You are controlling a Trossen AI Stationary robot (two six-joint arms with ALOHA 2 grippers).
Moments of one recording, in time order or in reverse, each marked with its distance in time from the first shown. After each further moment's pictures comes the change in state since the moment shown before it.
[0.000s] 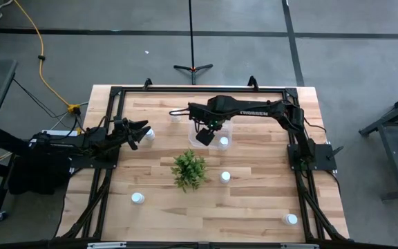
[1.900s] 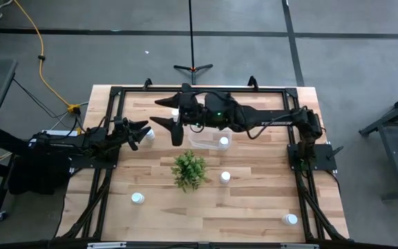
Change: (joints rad) left arm 0.000 0.005 0.000 0.000 0.005 0.027; right arm 0.195 -0.168 0.041 1.320 0.032 -0.314
